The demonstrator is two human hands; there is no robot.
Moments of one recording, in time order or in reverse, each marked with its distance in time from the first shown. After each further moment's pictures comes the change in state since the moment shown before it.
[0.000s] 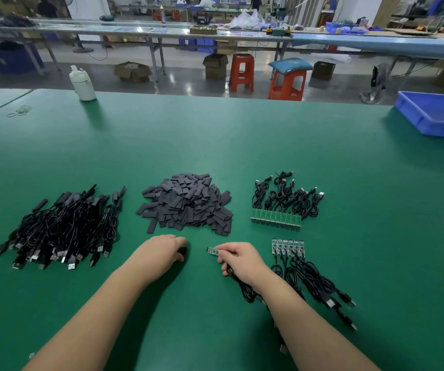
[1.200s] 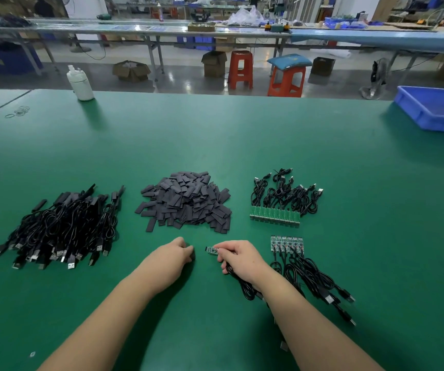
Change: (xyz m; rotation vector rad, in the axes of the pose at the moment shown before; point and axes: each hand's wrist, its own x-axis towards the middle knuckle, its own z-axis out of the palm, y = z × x) left_hand -0.011 0.025 0.012 -0.037 -0.012 0.027; right_hand -0.007 -0.007 -0.001 -0.011 -0.023 -0.028
